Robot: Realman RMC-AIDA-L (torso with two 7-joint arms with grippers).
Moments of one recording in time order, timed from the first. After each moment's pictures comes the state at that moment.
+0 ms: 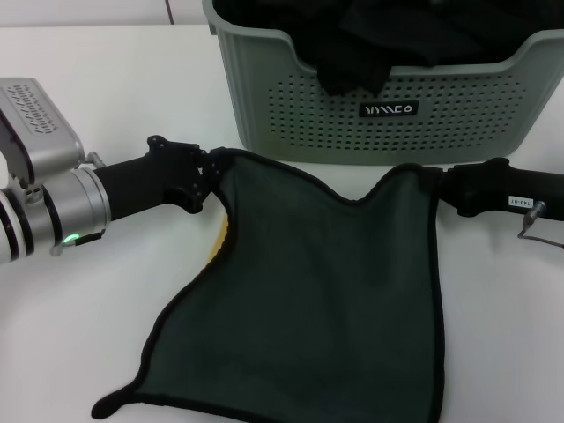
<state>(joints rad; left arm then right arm) -0.43 -2.02 1.33 0.52 1.29 1.03 -0.99 0.47 2.03 -1.19 -0.62 -1.58 -1.11 1.54</state>
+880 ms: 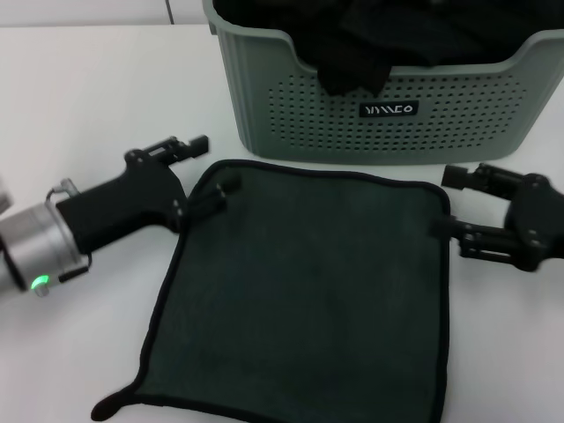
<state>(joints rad) -0.25 -2.07 1.23 0.64 1.27 1.29 -1.00 0.26 2.02 -1.17 -0.78 -1.38 -1.59 1.36</state>
